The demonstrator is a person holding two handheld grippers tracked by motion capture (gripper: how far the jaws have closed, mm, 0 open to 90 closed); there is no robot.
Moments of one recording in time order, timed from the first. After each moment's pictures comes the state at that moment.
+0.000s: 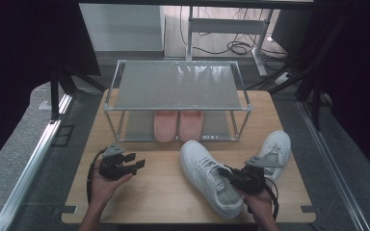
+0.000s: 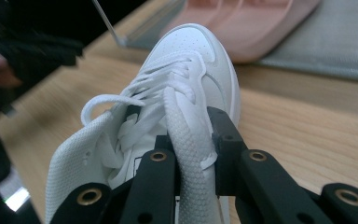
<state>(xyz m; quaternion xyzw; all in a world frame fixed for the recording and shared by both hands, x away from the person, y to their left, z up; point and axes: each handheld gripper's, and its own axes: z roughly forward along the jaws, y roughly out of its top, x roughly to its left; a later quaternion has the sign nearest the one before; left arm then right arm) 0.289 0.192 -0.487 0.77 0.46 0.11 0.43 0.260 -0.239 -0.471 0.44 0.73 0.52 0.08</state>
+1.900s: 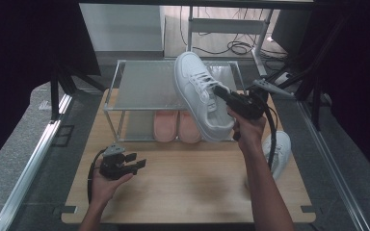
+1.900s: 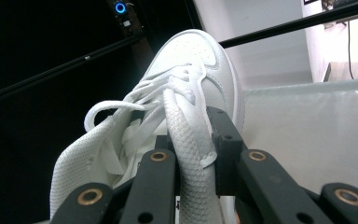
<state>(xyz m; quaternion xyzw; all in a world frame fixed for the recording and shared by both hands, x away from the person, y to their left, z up) 0.292 0.193 -0.489 0.77 0.45 0.11 0.44 0.382 -0.201 -0.314 0.42 0.62 0.65 0.13</state>
